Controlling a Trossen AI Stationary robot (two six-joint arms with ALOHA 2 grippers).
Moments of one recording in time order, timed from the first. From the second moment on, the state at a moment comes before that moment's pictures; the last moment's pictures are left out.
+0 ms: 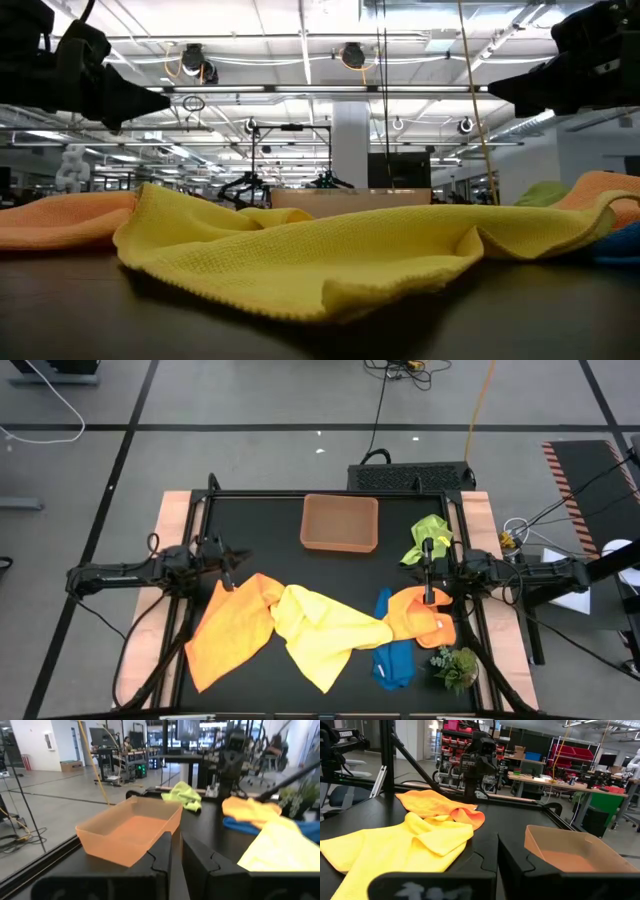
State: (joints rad) left arm 0.09 0.13 0.02 0.09 -0.21 -0.02; right arm 0.00 0.18 0.01 0.17 0.02 -0.14
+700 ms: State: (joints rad) left arm -0.03 0.52 0.13 0.26 -0.08 -0.14; right arm 0.00 0.18 0.01 0.17 0.02 -0.14
